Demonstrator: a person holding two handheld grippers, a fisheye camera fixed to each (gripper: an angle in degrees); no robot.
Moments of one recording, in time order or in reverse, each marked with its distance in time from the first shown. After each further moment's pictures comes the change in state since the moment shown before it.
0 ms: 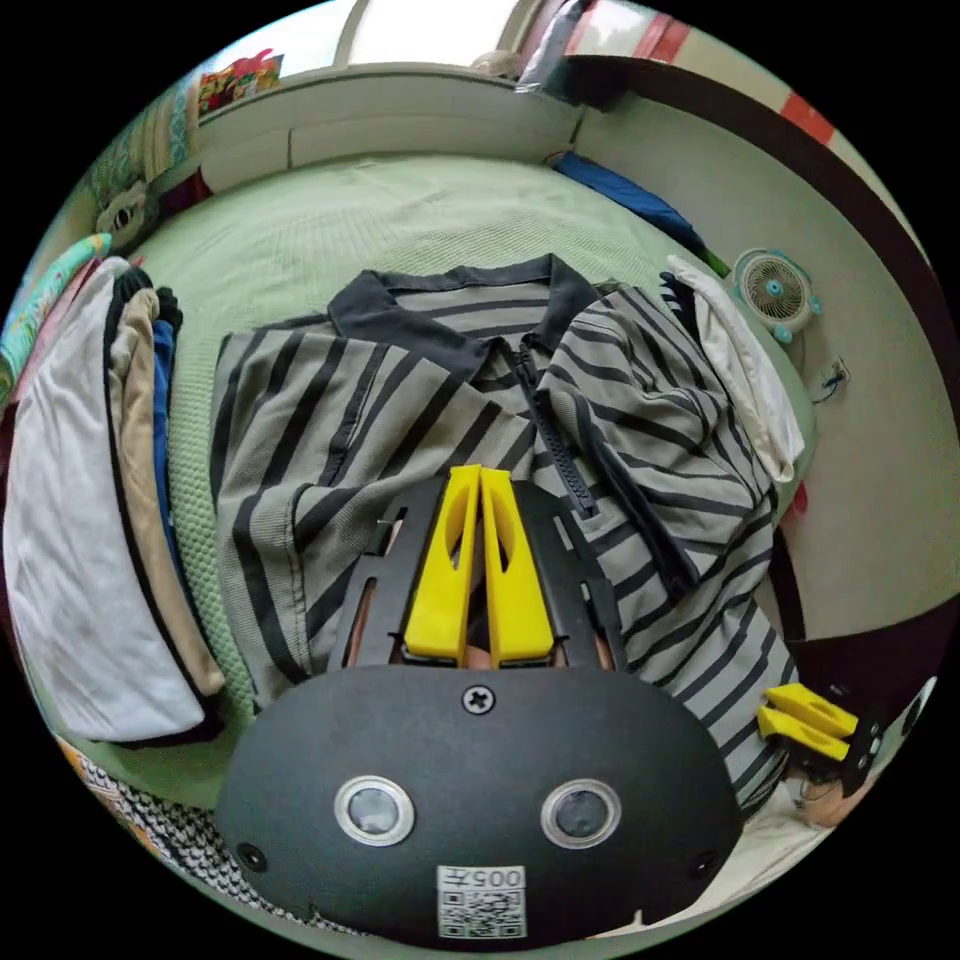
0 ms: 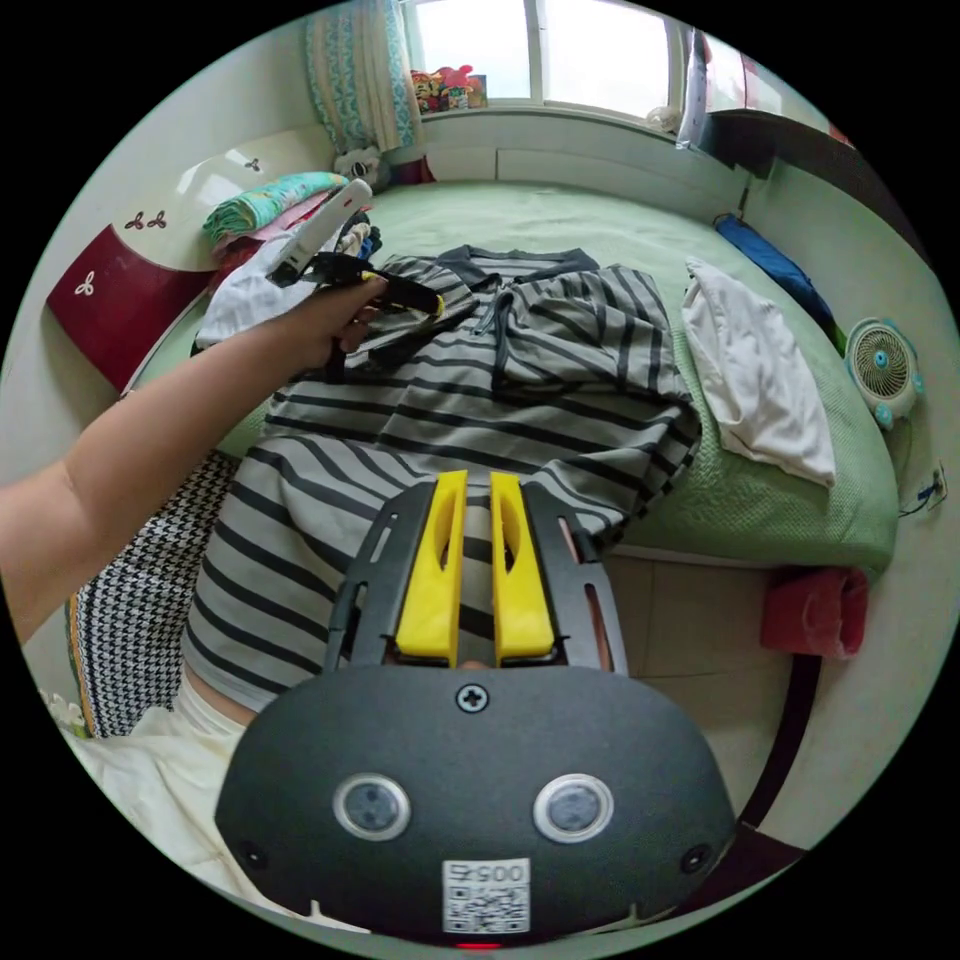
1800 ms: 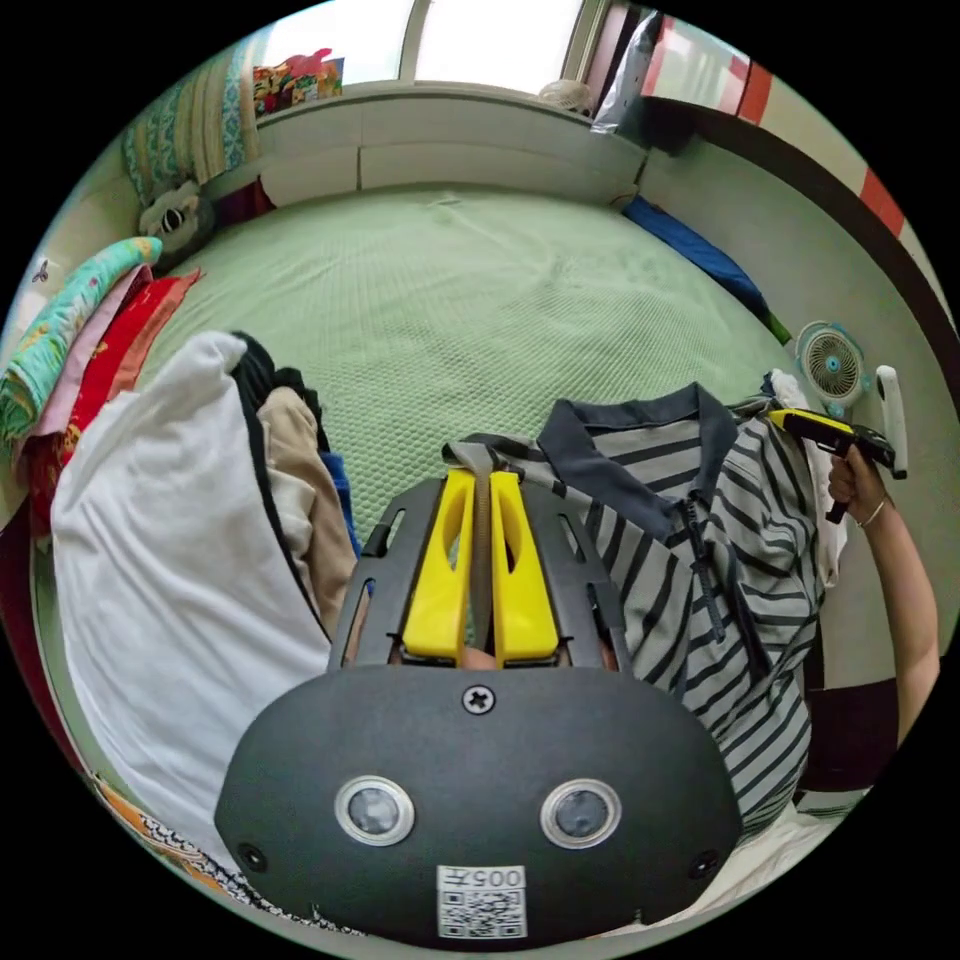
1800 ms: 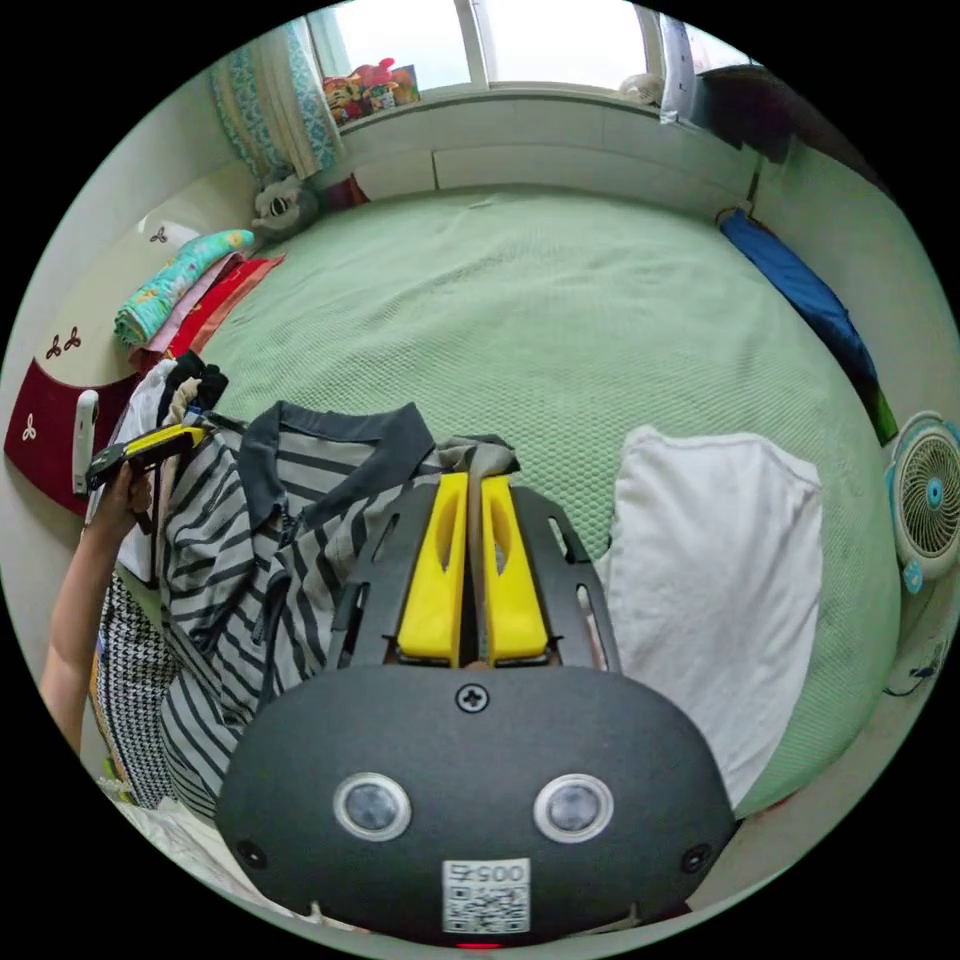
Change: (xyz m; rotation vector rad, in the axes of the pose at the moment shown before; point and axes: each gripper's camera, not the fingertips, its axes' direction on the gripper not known) left arm -0.124 -0.082 -0.044 0.054 -0.099 -0.100; right arm 0.237 -0.408 0.072 -0.015 -0.026 0.034
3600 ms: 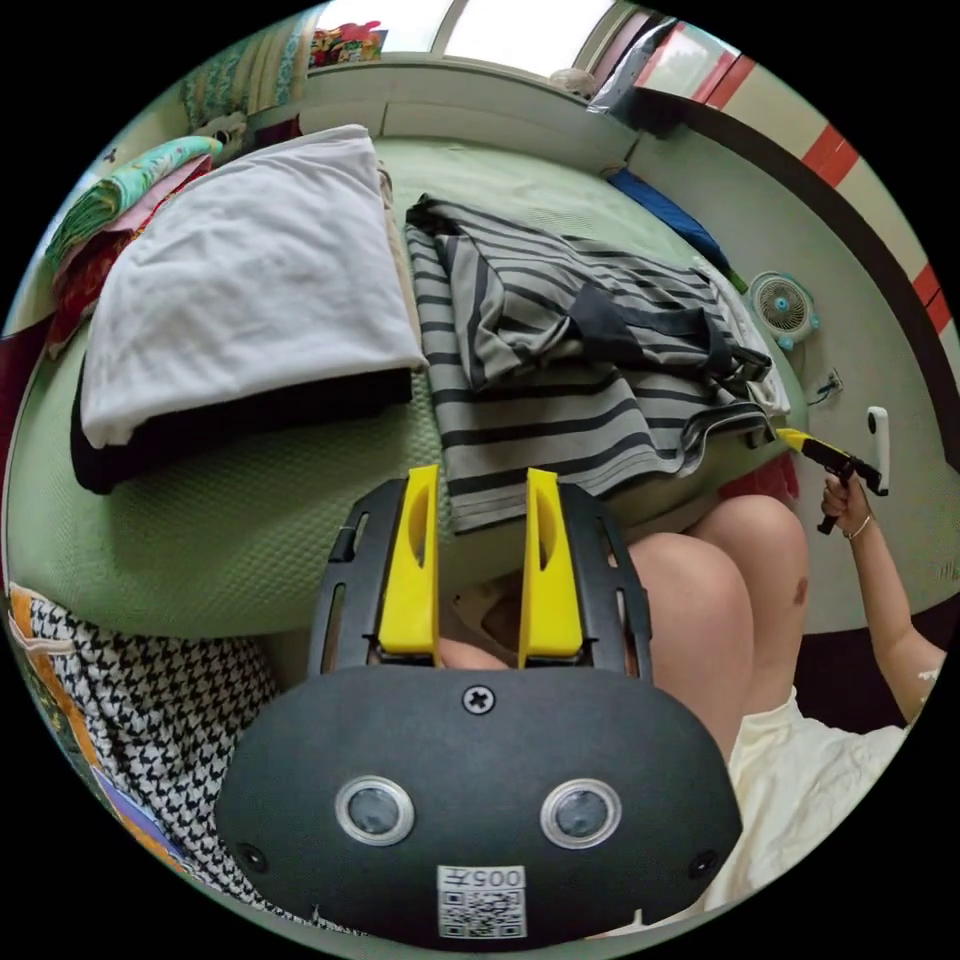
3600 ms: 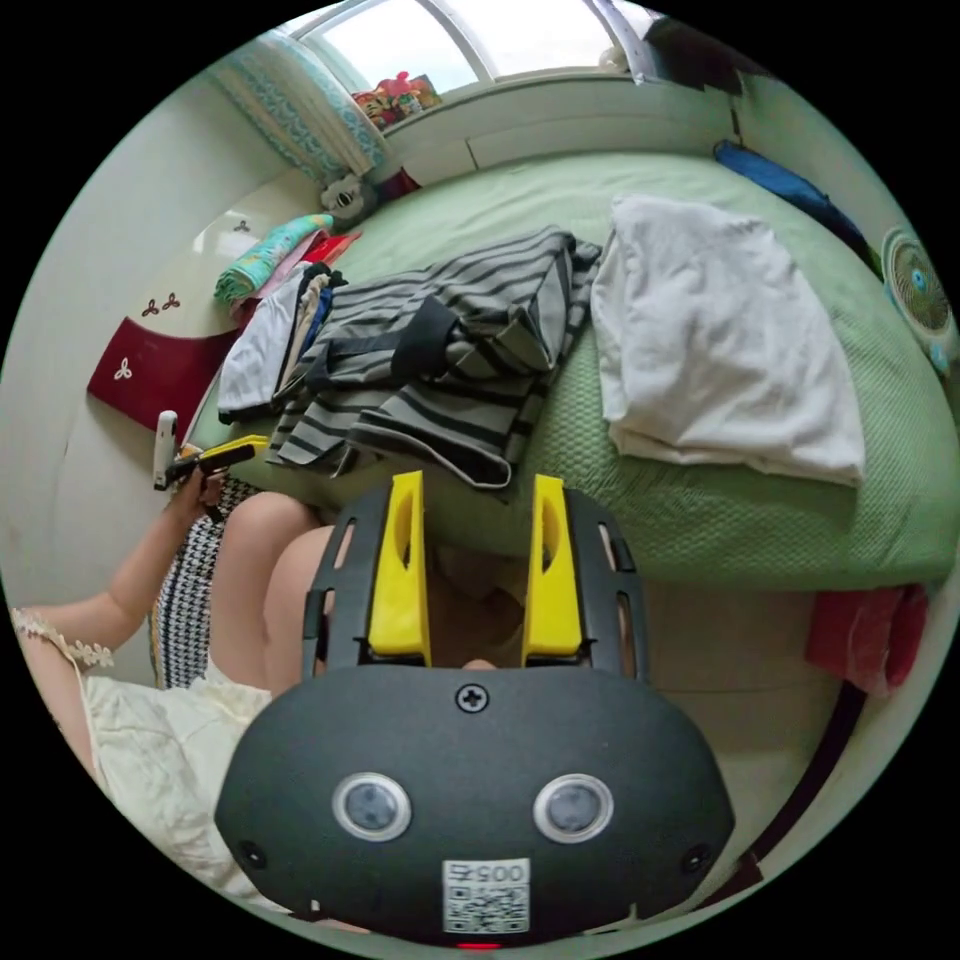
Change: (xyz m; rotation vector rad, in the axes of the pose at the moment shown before) left arm -0.023 0.288 -0.058 -0.093 0.116 -0.066; right arm 0.010 0.330 -0.108 -0.040 -0.252 0.068
